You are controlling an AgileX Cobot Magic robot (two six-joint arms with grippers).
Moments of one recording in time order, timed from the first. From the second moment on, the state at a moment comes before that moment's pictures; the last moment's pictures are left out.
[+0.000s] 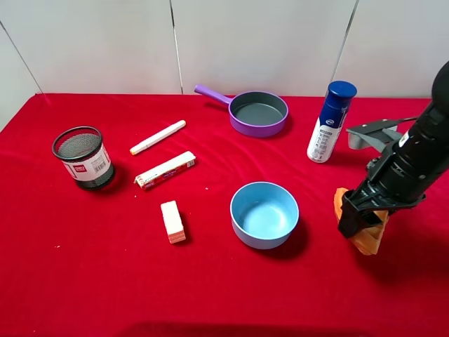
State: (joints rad) left arm -0.05 0.00 -0.49 -0.05 1.07 0.15; right arm 0.26 1.54 -0.71 0.18 0.80 -0.39
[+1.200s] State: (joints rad) left arm -0.05 0.00 -0.49 -0.05 1.07 0.15; right arm 0.35 1.40 -0.98 0.19 1.20 -0.07
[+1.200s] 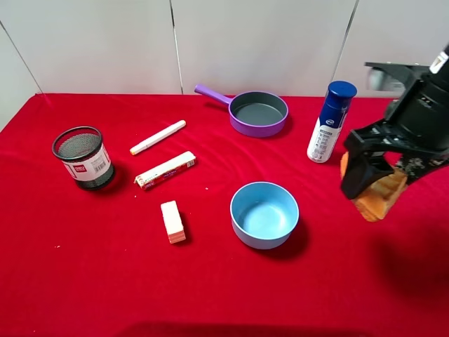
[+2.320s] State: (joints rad) left arm -0.05 0.00 -0.49 -0.05 1.07 0.15; right arm 0.63 1.65 -1.15 0.23 1.00 0.12
